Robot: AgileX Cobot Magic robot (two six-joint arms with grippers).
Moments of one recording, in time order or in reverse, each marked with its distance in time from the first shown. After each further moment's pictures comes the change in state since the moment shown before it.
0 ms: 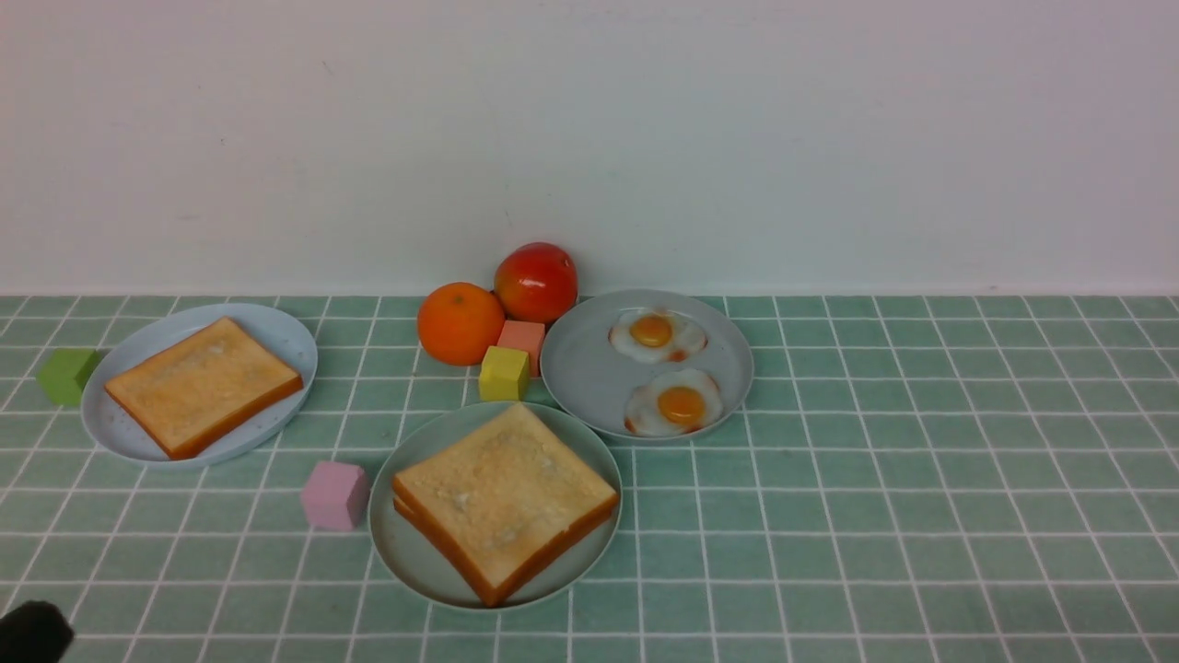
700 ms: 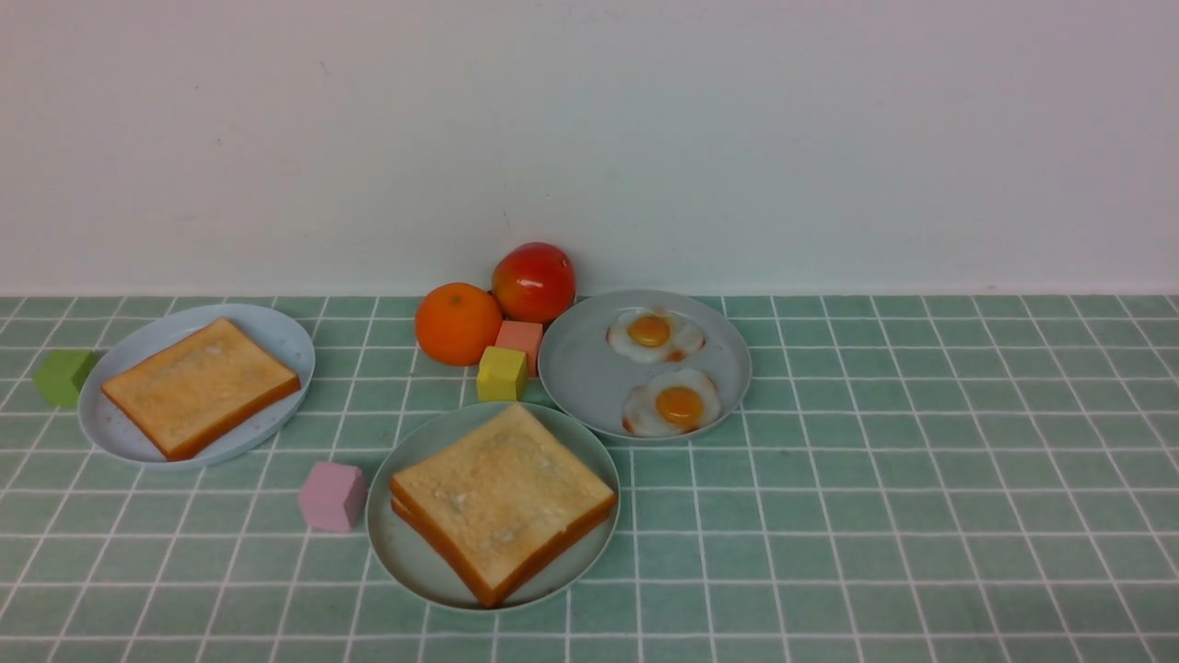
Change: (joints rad) right arm 0.000 0.000 0.000 0.000 0.001 -0.002; left arm 0.268 -0.002 0.075 -0.084 0.229 0.028
